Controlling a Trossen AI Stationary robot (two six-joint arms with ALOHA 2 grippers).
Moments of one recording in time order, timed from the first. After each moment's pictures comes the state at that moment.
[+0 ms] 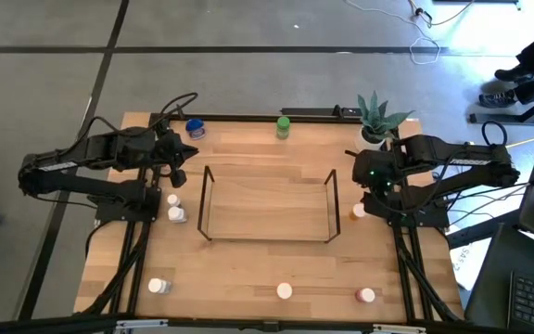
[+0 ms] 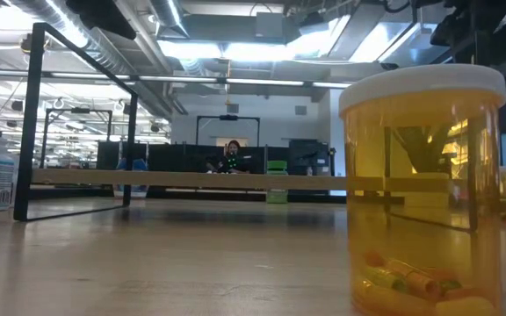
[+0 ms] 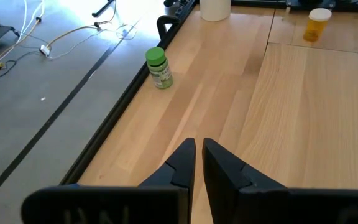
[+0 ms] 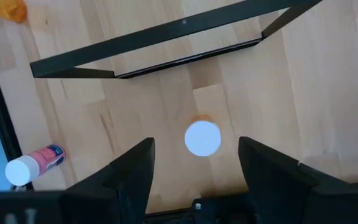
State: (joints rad) left arm 0.12 0.71 0.96 -0.73 -0.38 -0.02; right arm 0.03 1.11 1.23 -1.42 -0.07 0.29
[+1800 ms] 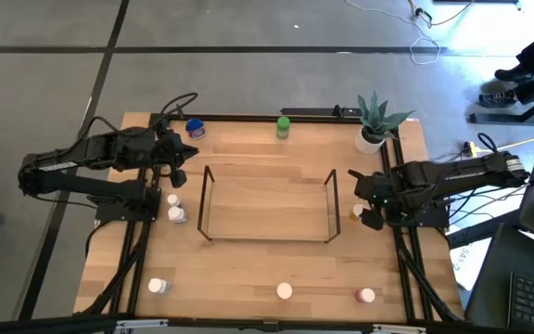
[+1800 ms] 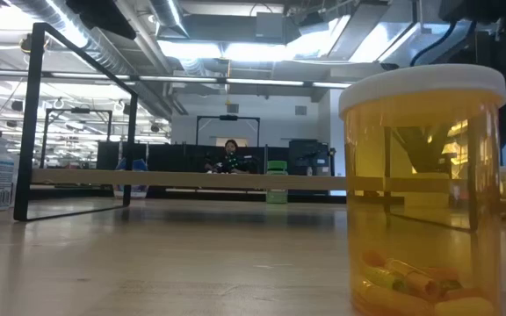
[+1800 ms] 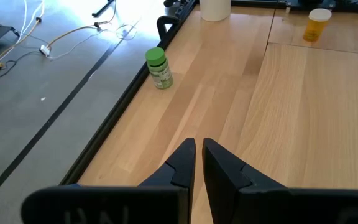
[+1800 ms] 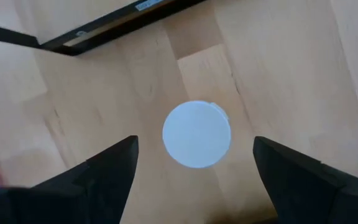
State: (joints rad) left arm 0.12 0.71 0.96 -0.73 -0.38 -0.02; right arm 0.11 0.86 0.65 -1.06 -0.01 0.49
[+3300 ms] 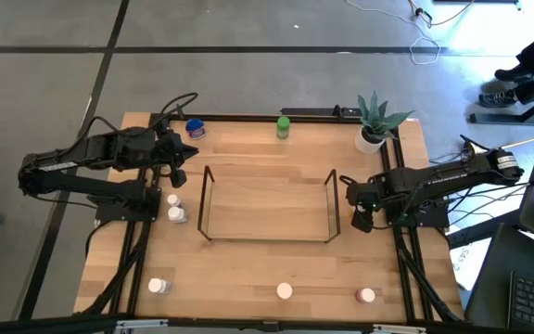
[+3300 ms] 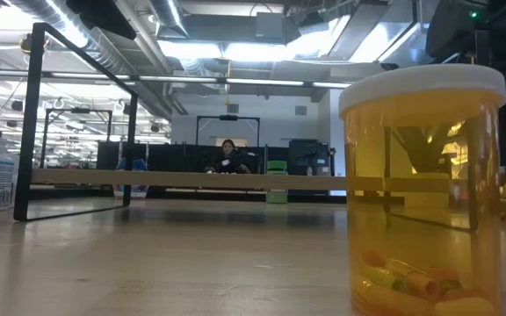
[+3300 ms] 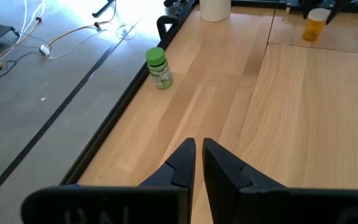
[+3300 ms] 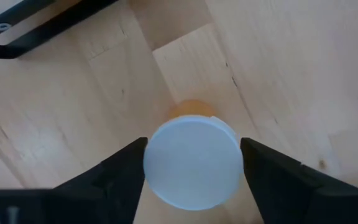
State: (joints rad) left arm 0.12 0.71 0.96 -0.73 -0.38 -0.02; right arm 0.11 1.03 0.57 -0.93 0.00 0.57
